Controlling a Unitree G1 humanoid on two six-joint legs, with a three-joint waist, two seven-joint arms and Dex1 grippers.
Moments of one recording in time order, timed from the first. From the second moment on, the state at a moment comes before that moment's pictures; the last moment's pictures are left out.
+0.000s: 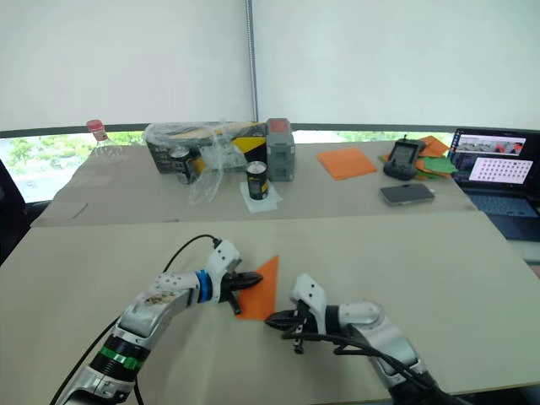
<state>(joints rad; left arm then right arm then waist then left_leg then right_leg) -0.38 0.37 -0.24 -0.03 -0.19 0.61 -0.74 -0.19 -0.47 0.29 -0.17 0.27 0.48 1.01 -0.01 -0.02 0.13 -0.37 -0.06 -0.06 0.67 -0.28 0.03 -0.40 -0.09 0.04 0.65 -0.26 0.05</state>
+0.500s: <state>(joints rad) -0.32 0.37 -0.23 -0.11 -0.20 0.62 -0.70 -0.50 -0.42 0.27 0.08 0.17 0.50 0.82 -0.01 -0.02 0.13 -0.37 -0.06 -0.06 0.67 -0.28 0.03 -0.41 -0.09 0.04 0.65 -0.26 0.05</state>
